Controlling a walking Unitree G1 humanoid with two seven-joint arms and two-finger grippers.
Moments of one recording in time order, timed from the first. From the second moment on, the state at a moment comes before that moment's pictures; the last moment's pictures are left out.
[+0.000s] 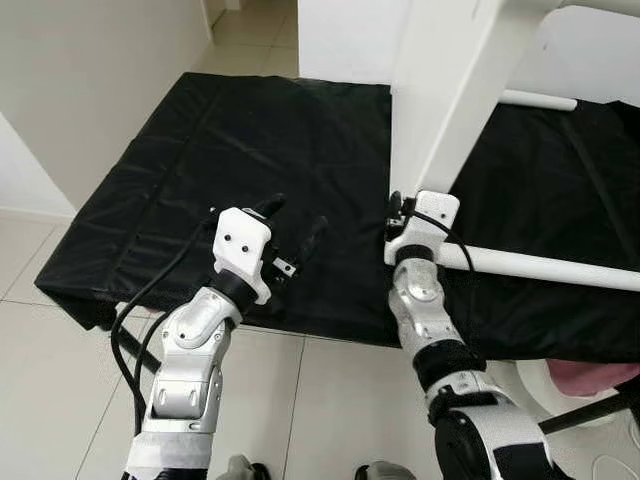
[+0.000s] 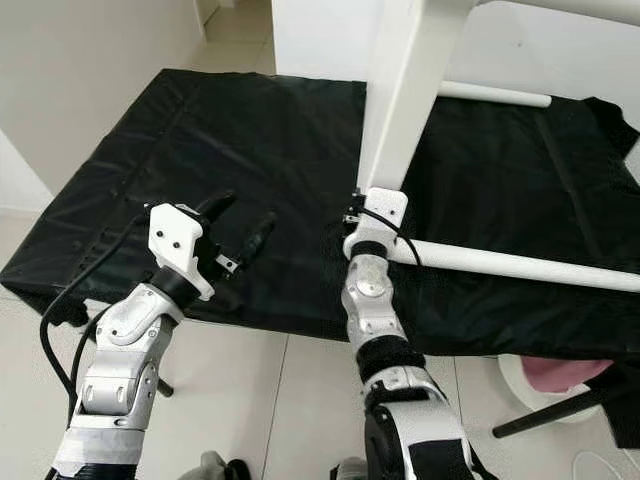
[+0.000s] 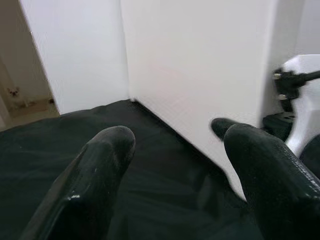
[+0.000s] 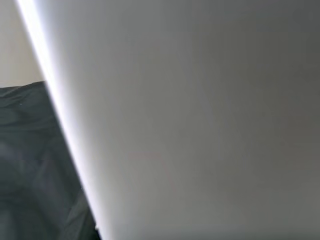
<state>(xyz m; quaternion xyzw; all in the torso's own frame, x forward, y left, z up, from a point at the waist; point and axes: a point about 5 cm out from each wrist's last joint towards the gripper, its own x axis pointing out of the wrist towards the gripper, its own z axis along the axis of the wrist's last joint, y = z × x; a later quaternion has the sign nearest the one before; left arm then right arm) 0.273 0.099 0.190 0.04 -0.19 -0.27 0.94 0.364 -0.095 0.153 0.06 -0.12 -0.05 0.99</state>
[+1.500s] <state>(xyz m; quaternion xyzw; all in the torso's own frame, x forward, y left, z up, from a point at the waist) 0.266 0.105 0.207 0.02 -0.21 -0.27 0.94 0.371 -0.035 0.166 0.07 -0.10 -0.04 0.99</state>
